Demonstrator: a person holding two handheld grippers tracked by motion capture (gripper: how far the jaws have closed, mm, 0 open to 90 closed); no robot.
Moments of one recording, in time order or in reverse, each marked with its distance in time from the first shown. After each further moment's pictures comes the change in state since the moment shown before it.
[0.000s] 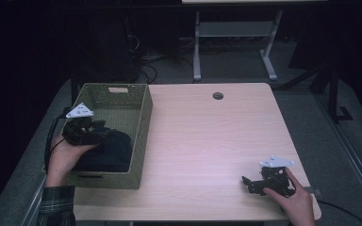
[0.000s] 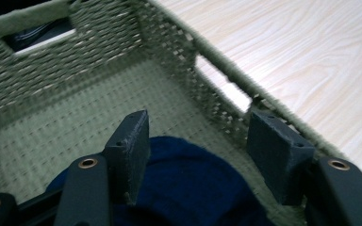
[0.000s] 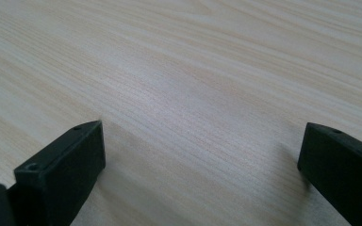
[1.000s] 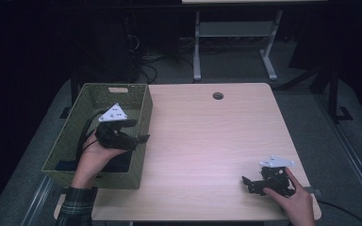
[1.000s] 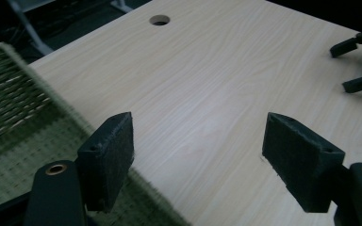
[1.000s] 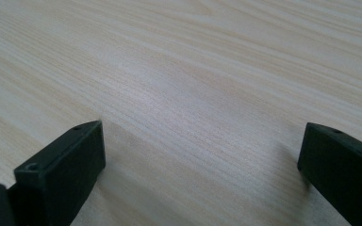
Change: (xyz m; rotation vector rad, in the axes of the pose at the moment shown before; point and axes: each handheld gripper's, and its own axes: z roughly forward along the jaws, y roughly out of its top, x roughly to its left) left arm -0.072 0.036 0.026 -0.073 -0.166 0.125; right arm 0.000 0.000 0.000 0.000 0.000 0.000
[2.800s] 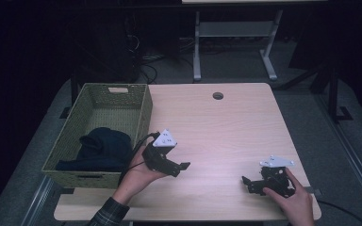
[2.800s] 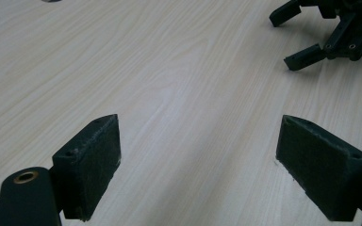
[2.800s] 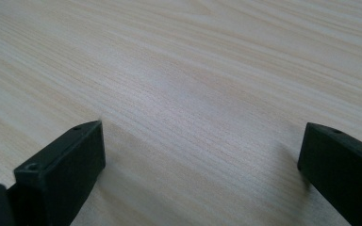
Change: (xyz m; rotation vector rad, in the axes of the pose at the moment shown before) left arm -0.093 -0.005 0.091 0.057 -0.169 0.084; right arm 0.000 0.000 0.000 0.001 -0.004 0.000
